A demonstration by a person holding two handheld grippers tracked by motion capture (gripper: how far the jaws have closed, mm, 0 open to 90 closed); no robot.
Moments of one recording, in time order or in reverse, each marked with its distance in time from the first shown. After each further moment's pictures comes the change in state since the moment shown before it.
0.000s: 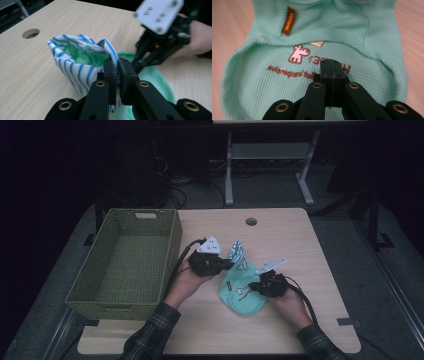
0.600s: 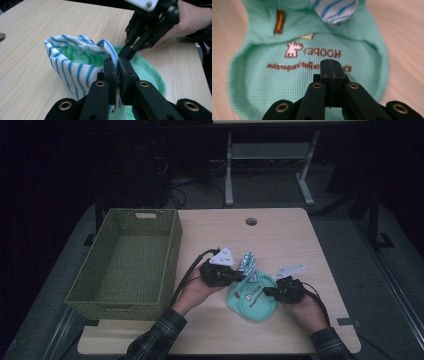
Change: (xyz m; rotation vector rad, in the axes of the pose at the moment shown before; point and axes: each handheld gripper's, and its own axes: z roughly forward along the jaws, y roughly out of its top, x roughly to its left) left arm -0.029 0.002 0.025 0.029 -0.098 0.058; right arm -0.006 -0.035 -0.036 0.009 -0.007 0.003
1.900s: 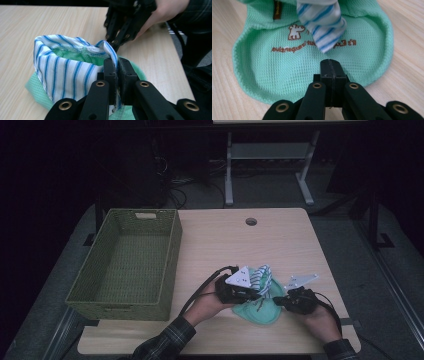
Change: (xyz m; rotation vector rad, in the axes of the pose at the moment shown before) left arm -0.041 -0.002 0.034 -0.006 -0.124 0.125; right arm 0.003 -0.032 -0.022 0.008 0.005 0.007
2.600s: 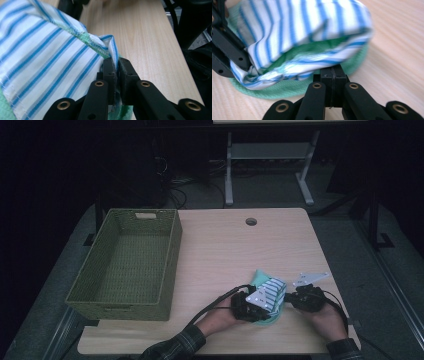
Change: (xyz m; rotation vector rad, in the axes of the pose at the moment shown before) left arm -0.021 -0.019 0.060 0.137 -0.099 0.031; right arm -0.014 -0.006 -0.015 -0.037 -0.036 0.042
